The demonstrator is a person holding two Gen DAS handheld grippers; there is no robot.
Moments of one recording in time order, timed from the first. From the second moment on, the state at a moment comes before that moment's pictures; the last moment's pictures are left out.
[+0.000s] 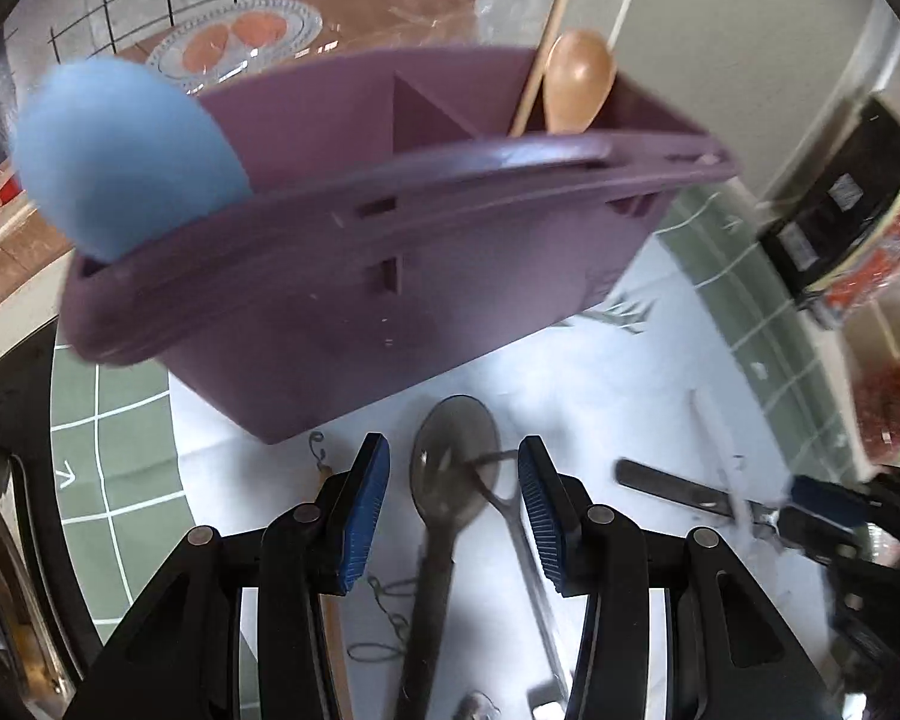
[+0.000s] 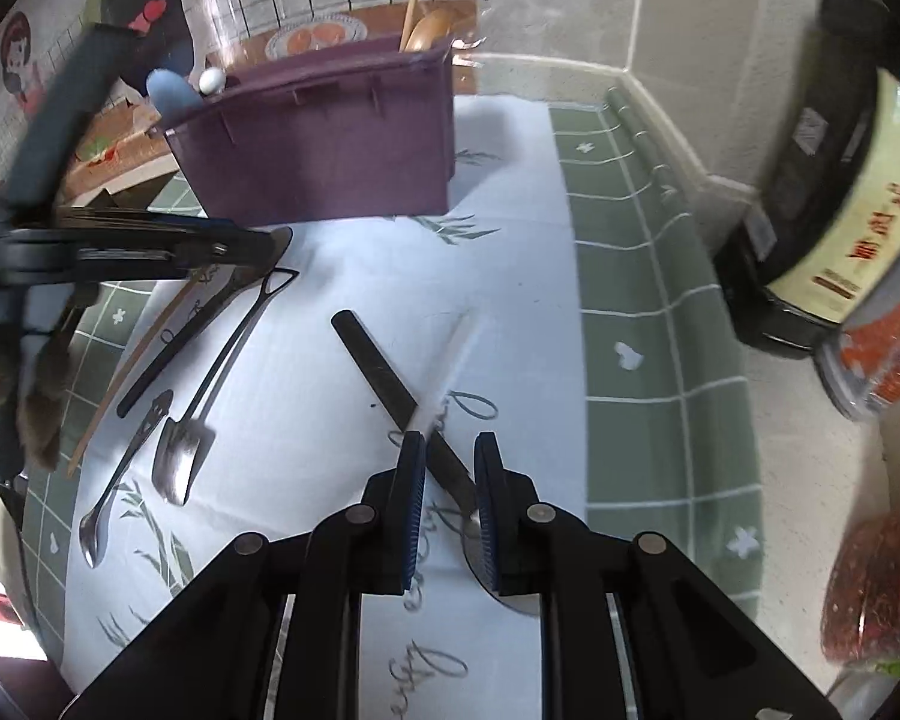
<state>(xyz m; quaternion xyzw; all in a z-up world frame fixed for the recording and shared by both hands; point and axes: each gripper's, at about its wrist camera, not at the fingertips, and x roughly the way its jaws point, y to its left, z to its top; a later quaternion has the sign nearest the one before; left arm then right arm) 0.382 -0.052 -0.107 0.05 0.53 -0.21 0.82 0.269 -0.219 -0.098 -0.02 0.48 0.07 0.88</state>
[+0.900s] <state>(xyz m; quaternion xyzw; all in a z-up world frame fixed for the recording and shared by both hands) 0.295 0.047 -0.076 -0.06 0.50 -0.13 0.85 0.260 -0.200 -0.089 -0.03 0.47 0.09 0.88</state>
